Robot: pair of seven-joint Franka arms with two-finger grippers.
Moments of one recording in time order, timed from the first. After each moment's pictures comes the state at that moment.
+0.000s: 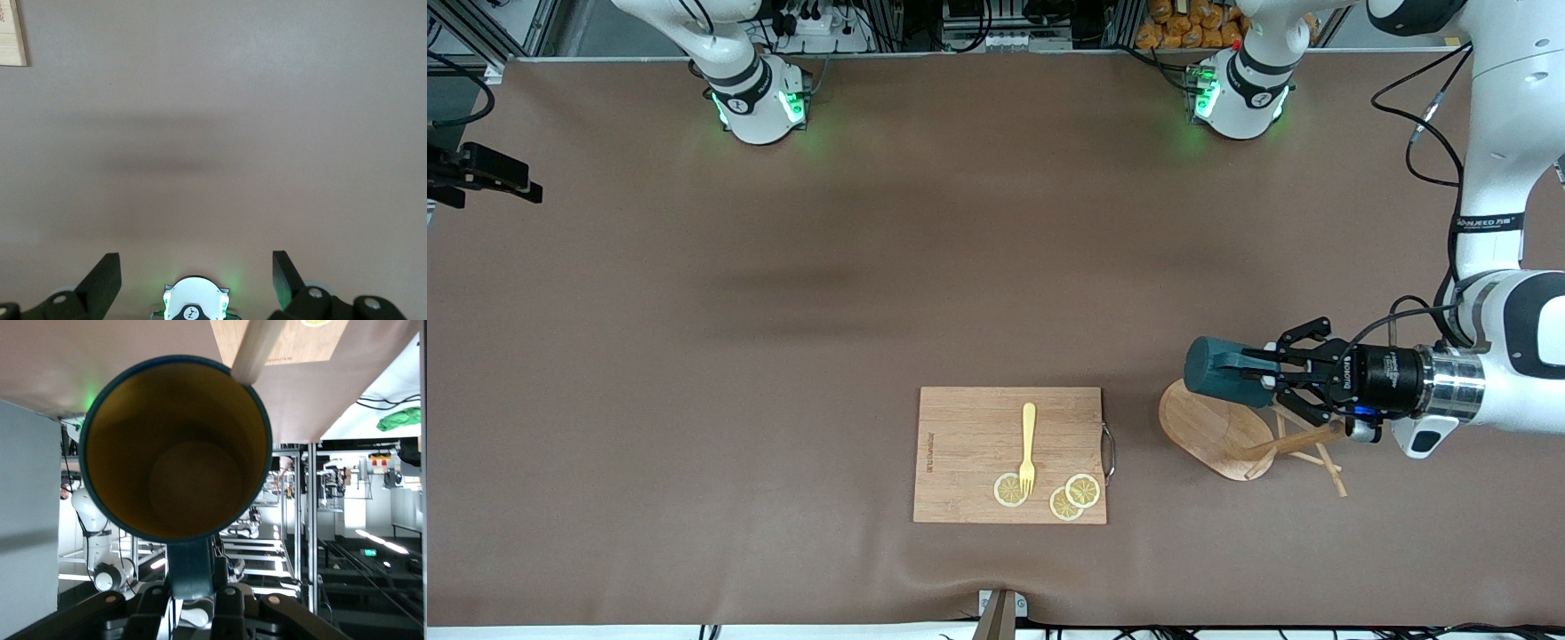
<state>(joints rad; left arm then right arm) 0.20 0.68 -0.14 -1.32 -1.23 1.44 -1.11 -0.08 0.01 -0.02 -1.49 0.02 1.31 -0.15</state>
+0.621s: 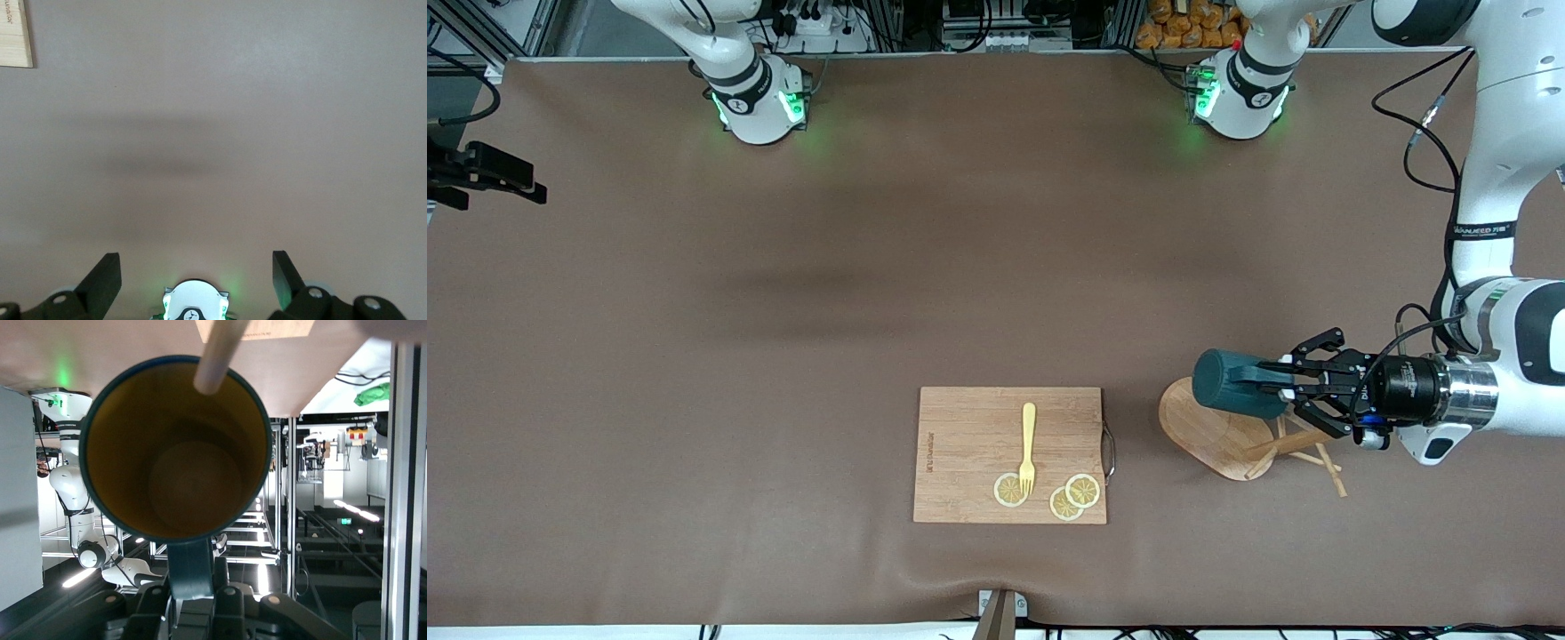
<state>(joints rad) 0.22 0.71 -0.14 -1.32 -1.32 1.44 -1.07 -0.07 0.01 -0.02 -1.48 0.02 1.32 -0.15</state>
